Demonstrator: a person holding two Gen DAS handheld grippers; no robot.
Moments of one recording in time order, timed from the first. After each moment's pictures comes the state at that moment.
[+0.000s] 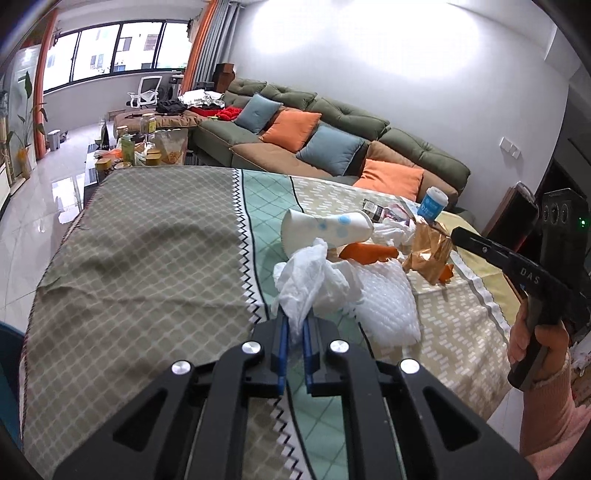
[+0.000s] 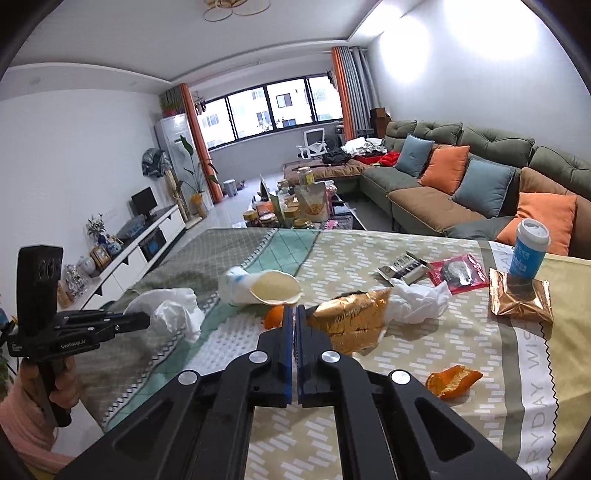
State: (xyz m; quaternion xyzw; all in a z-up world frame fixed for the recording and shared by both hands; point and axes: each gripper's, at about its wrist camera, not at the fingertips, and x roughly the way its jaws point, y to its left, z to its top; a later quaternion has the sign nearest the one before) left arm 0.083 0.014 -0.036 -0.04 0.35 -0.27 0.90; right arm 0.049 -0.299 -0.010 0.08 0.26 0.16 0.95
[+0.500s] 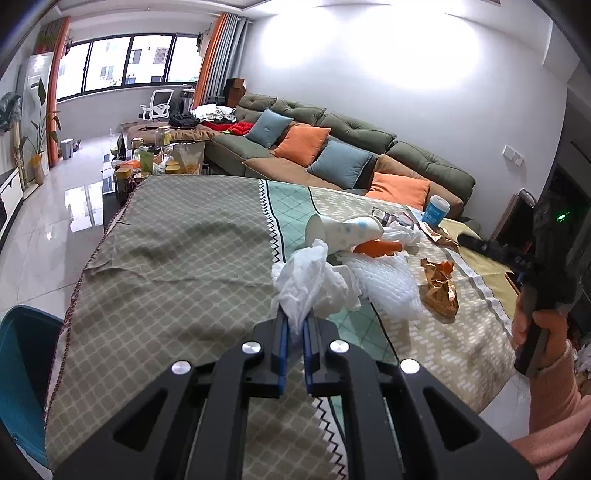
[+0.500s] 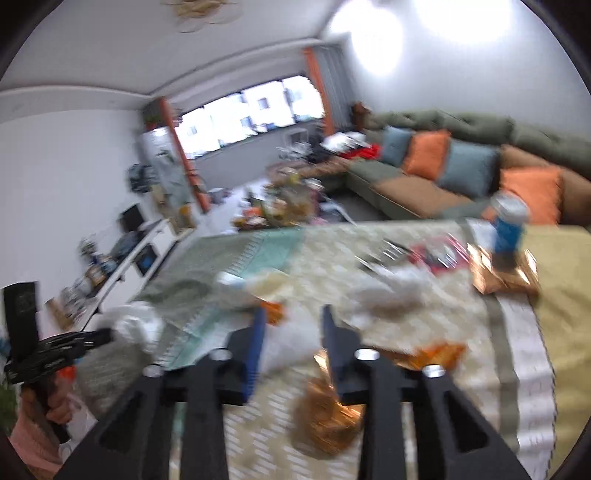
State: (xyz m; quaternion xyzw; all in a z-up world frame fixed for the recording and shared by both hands) left arm 0.048 0.057 -0.027 -0.04 0.33 -0.25 0.91; right arm 0.038 -0.330 -0.024 0.14 0.29 0.10 0.94
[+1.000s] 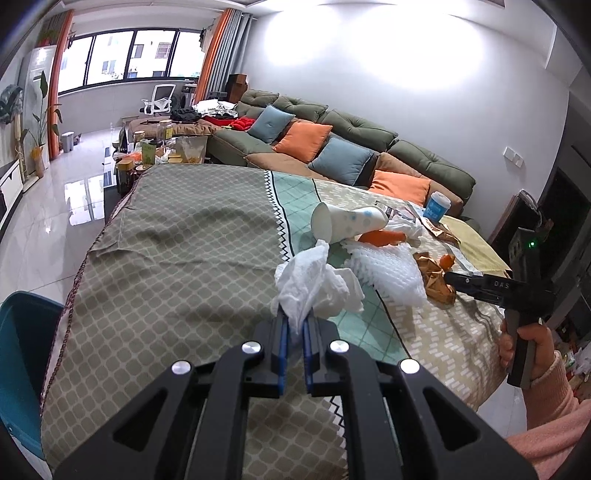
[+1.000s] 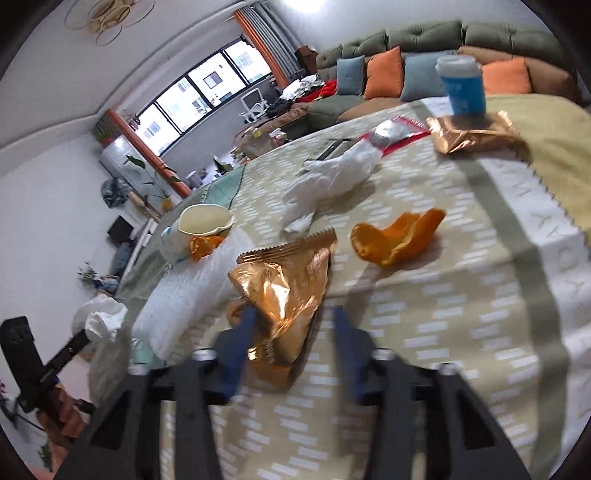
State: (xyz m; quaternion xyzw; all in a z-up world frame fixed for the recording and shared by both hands) left arm 0.043 0.071 -0.037 -0.05 0.34 -0.25 0.91; right arm 0.044 -0.362 -0.090 0.26 0.37 0.11 0.88
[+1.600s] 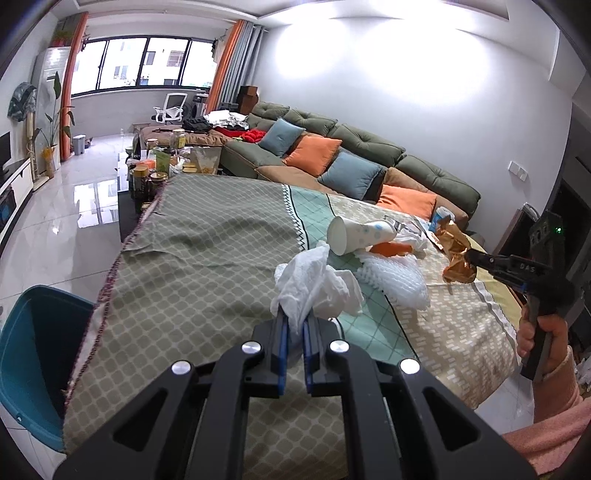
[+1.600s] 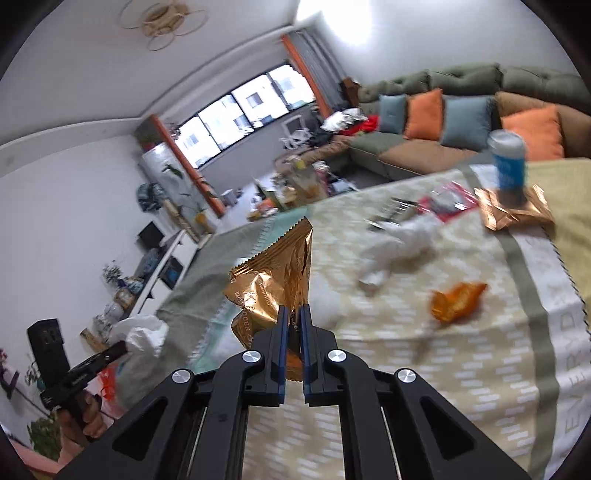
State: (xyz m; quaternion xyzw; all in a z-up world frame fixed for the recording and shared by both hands) left arm 0.024 0.106 -0.026 -0.06 0.31 -0.23 0.92; right arm 0.031 -0.316 -0.020 0.21 0.29 0.19 0.91
